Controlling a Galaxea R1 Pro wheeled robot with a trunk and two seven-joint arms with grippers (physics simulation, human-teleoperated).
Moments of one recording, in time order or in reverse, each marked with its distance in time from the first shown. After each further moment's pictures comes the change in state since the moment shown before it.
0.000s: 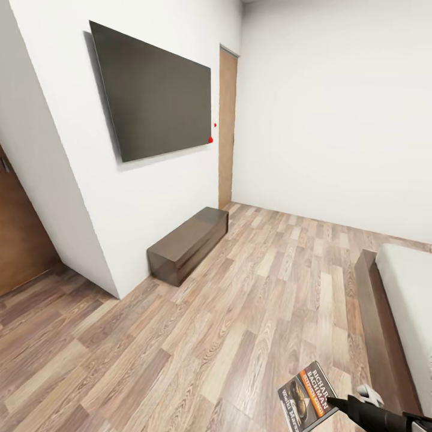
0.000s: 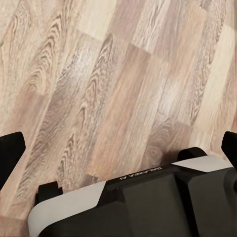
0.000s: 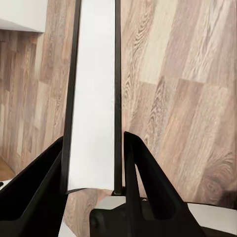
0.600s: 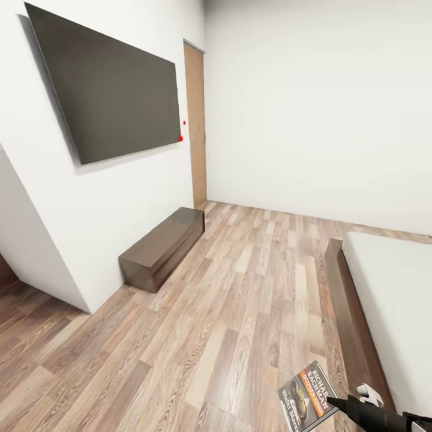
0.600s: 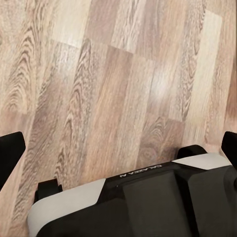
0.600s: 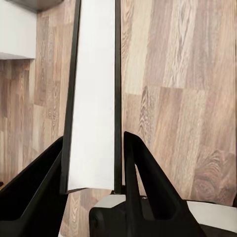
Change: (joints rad) left arm 0.000 0.000 0.000 0.000 -0.001 0.000 0.000; right arm 0.000 0.000 0.000 -0.001 0.000 0.000 0.000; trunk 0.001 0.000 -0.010
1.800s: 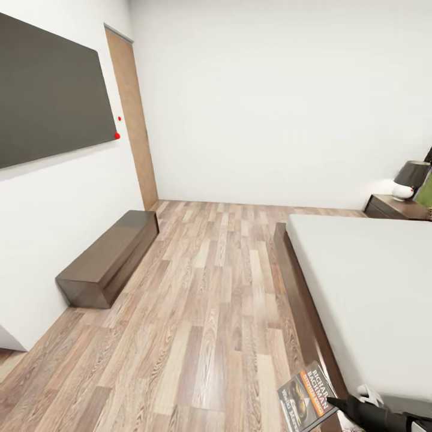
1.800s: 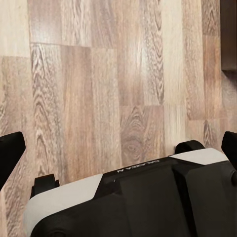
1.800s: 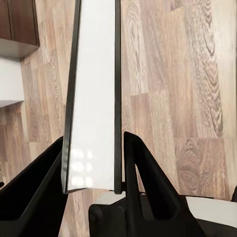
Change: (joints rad) left arm 0.000 -0.006 0.000 0.000 -0.003 0.000 0.000; right arm 0.000 0.000 -0.001 0.001 0.000 0.000 0.000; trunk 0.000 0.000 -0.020
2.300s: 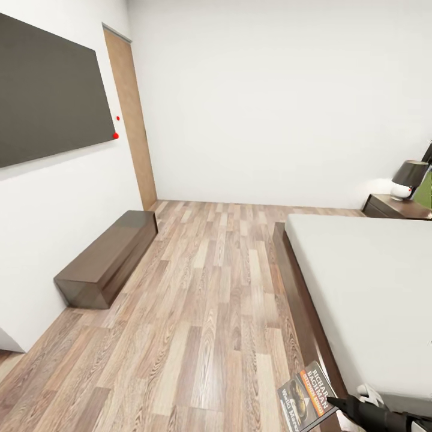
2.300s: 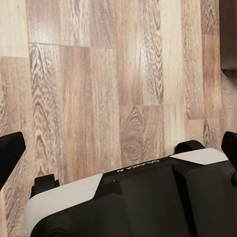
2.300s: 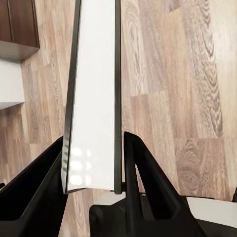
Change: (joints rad) left arm 0.000 0.000 0.000 -0.001 0.000 0.000 0.000; right arm 0.000 0.000 -0.003 0.000 -0.001 0.000 0.000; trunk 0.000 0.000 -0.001
